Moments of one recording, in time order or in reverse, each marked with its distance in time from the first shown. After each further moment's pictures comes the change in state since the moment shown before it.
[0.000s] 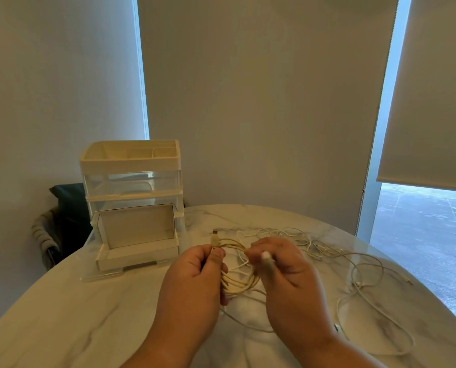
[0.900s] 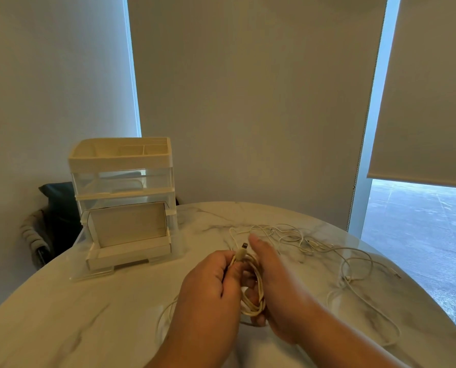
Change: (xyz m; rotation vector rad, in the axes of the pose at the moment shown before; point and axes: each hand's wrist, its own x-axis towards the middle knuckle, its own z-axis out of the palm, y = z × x) left_hand -0.020 -0.002 0.020 0.232 -0.114 0.217; right_hand 0.009 -0.001 -0.008 0.248 -0.348 0.688
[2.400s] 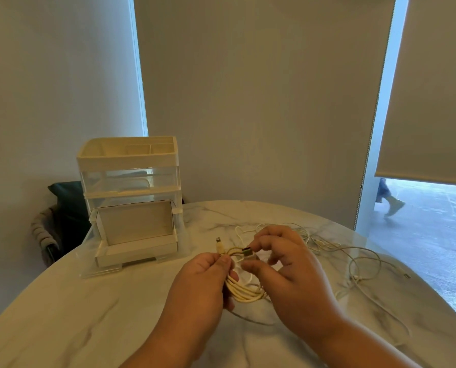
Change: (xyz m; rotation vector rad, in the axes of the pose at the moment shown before) left_hand 0.016 -0.013 -0.010 -0.398 -0.044 -0.408; right_hand -0.006 -0.001 -0.010 -0.649 0.304 -0.718
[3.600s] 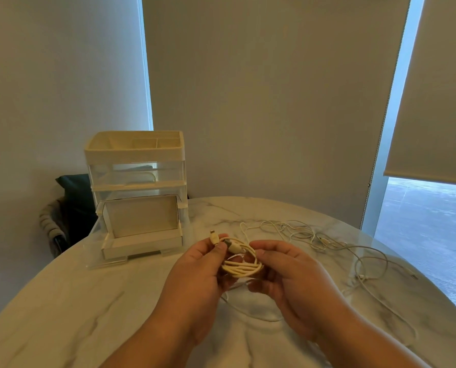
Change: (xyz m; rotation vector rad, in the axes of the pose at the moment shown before) left_hand 0.002 0.008 -0.003 -0.430 0.003 -0.087; right_hand 0.004 0.003 0.010 0.867 -0.086 0.717
